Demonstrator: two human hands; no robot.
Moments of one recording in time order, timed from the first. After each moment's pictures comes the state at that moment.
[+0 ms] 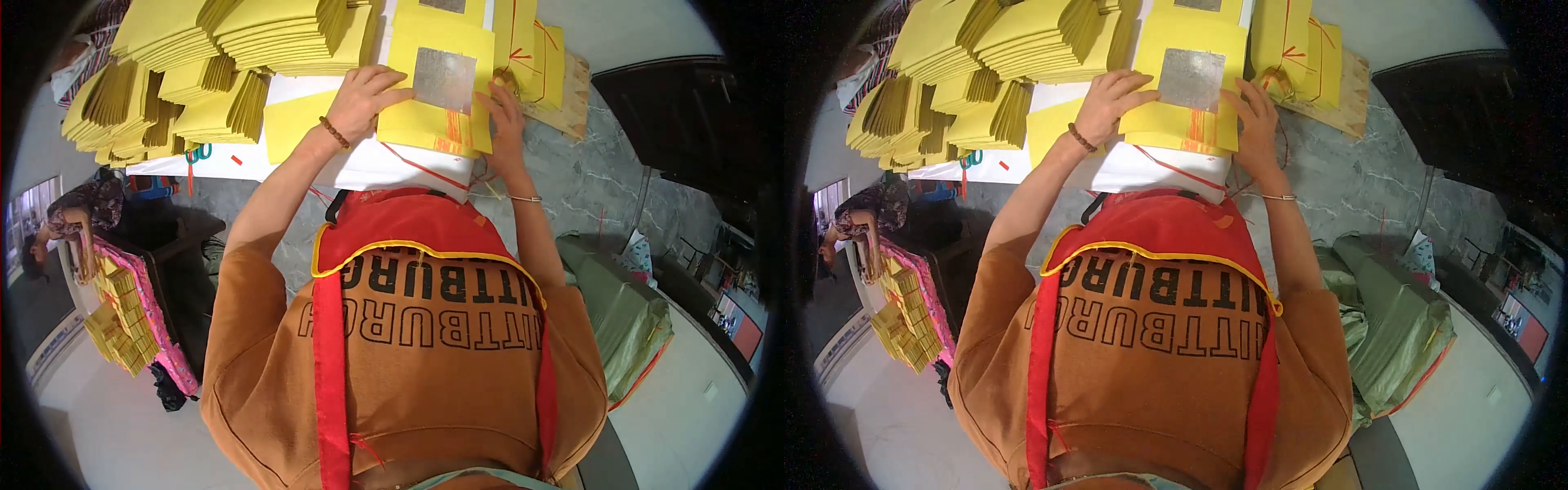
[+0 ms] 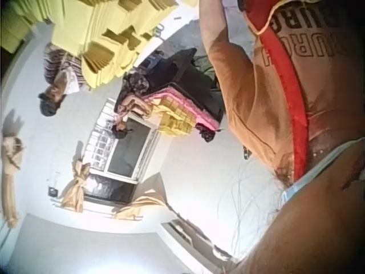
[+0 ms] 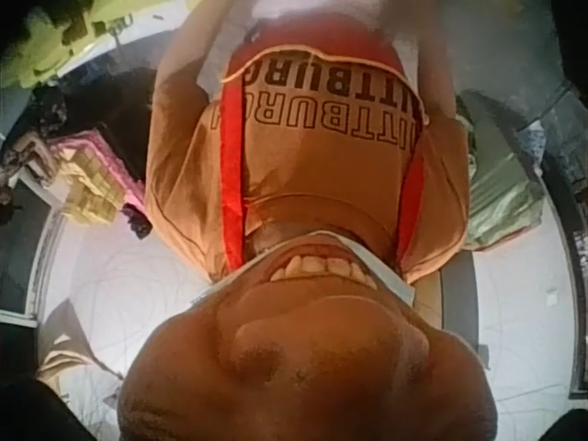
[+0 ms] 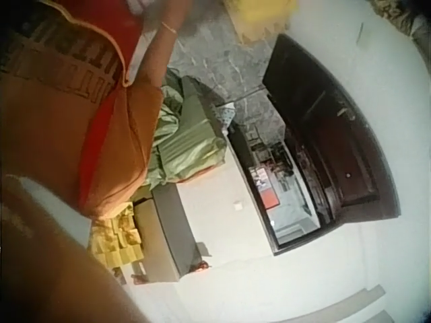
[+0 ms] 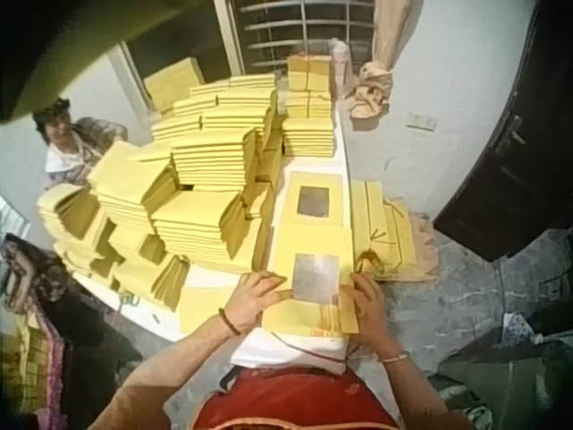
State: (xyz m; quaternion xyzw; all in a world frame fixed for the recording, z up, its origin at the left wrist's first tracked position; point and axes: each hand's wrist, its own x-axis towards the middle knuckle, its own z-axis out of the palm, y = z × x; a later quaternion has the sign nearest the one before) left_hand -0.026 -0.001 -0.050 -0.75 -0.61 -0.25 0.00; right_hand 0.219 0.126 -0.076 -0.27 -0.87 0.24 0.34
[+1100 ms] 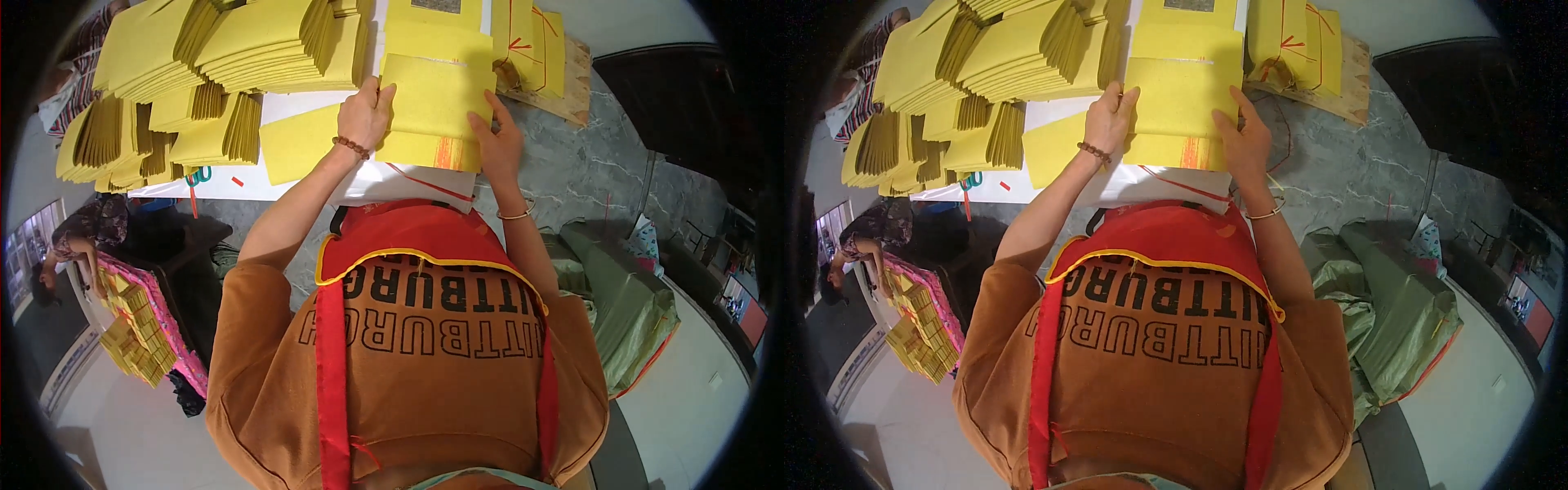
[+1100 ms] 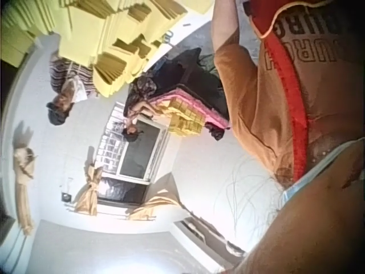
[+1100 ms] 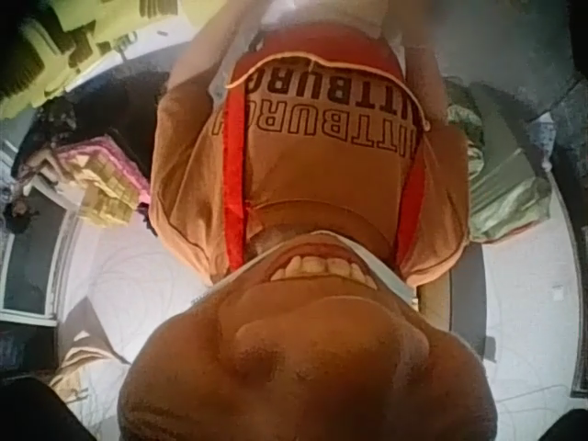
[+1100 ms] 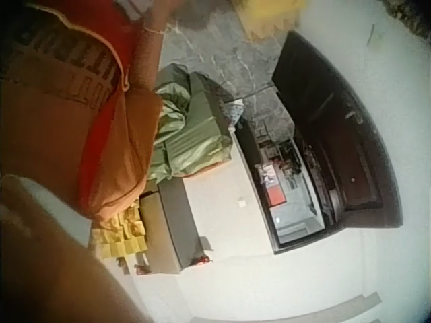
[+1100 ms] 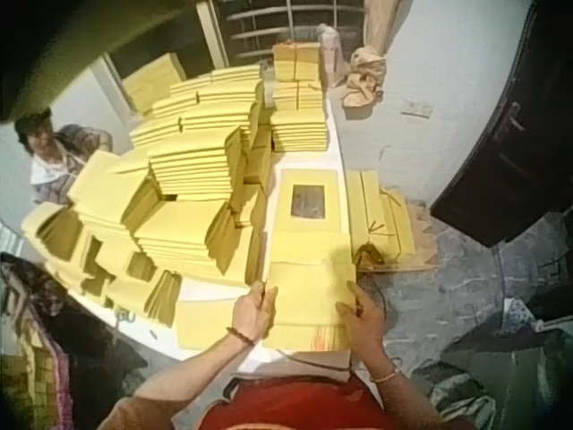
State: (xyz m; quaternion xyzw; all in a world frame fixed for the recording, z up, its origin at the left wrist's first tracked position) left_hand -0.008 0.027 -0.053 -0.41 -0.82 -0.32 -0.22; right_hand 0.191 0.116 -0.060 -0.46 -0.64 0.54 0.30
